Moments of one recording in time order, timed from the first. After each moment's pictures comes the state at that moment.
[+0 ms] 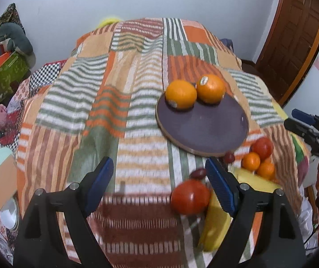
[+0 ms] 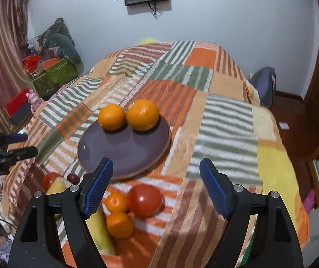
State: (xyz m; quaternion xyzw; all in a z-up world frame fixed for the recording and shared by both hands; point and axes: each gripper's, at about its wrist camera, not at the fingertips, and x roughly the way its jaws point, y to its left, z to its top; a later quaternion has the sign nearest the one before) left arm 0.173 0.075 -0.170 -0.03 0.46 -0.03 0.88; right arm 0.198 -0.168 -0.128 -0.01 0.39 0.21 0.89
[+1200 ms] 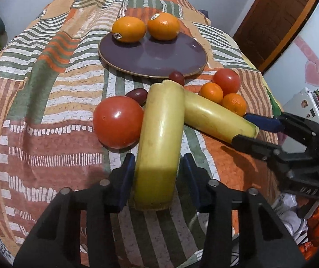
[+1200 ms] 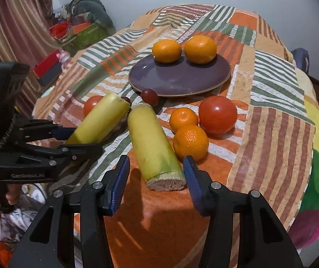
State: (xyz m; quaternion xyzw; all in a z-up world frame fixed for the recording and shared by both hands) left arm 0.130 0.015 -0.227 -0.06 0.53 -0.11 0.84; right arm 0.125 -0.124 -0.178 -0.04 0.47 0.31 0.83
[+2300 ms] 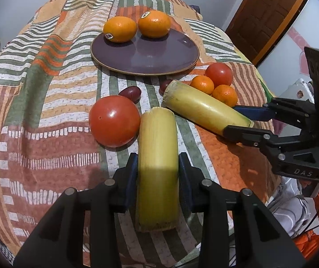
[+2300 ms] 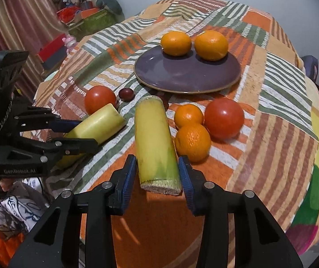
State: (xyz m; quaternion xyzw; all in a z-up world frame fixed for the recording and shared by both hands) left arm 0.128 0.012 -0.225 -0.04 0.54 -0.14 0.83; right arm 0.131 -0.117 -0.178 -0.08 0.49 0.33 0.80
